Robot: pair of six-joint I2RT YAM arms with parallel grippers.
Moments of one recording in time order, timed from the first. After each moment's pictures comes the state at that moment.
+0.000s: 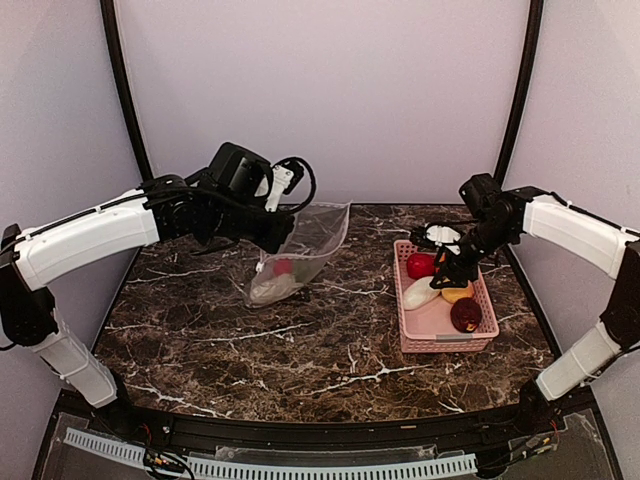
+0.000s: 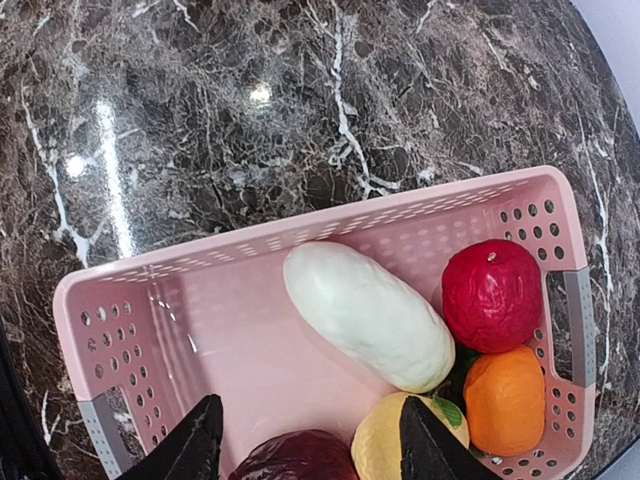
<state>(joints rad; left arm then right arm) -0.89 1.55 1.49 -0.62 -0.22 -0.12 0.36 1.46 1.20 -0.92 -0.37 -0.87</state>
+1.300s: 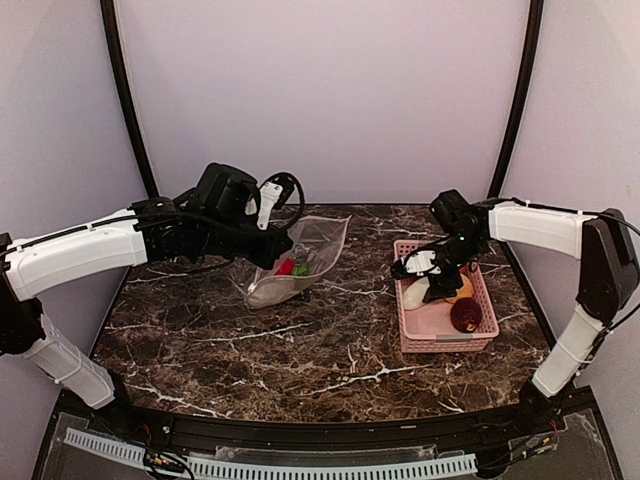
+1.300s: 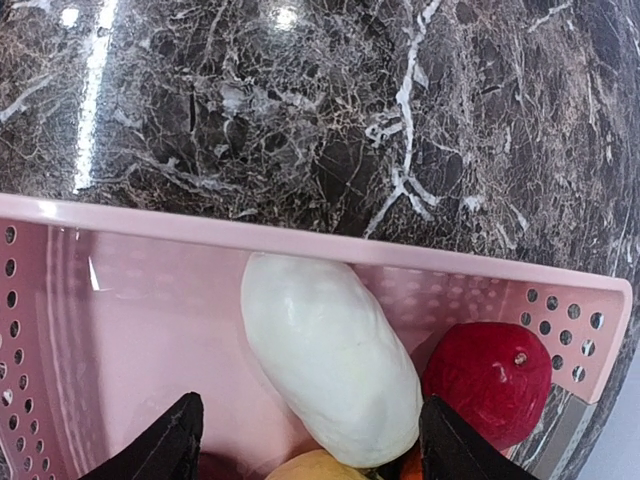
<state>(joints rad) -0.89 1.45 1.30 -0.49 -0.11 -0.23 0.44 1.66 1.21 -0.82 -0.20 -1.24</state>
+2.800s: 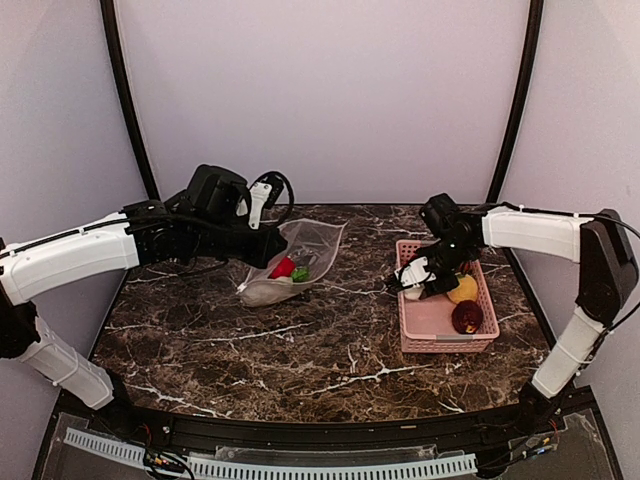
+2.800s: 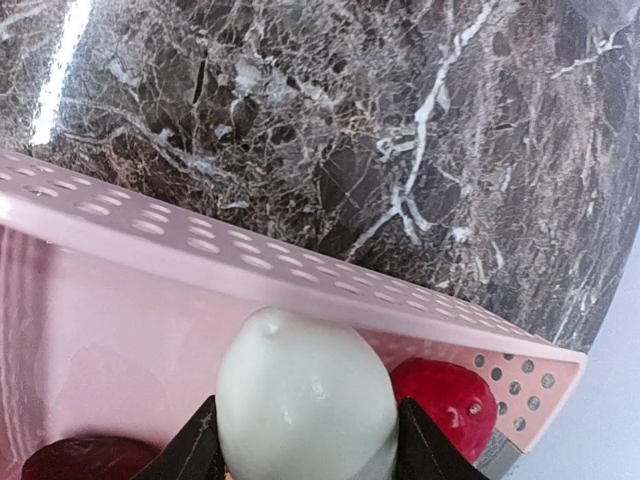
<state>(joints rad) -0.87 1.41 1.25 -0.47 -0.09 -0.30 0.51 1.67 1.18 -0.74 -0.08 -1.42</state>
